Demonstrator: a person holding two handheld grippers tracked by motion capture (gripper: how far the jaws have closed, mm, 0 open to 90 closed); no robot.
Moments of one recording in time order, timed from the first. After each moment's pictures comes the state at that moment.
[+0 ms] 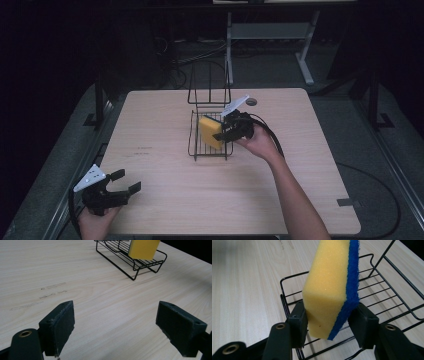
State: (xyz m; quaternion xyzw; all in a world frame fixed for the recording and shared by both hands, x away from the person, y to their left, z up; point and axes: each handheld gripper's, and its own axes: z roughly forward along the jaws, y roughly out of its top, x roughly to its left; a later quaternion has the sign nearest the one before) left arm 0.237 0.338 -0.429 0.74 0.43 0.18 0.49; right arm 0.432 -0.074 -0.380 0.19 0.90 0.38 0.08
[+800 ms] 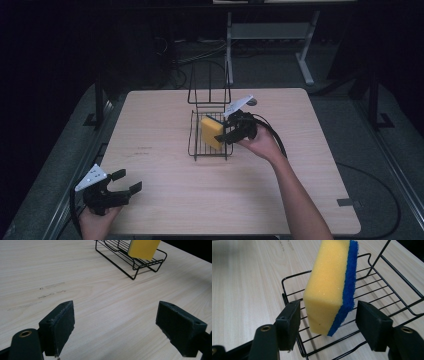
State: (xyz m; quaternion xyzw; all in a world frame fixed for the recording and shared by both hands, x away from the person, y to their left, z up) left arm 0.238 0.336 -0.430 0.74 0.43 0.17 0.48; right arm 0.428 -0.081 -0.376 0.20 0.90 0.38 0.08
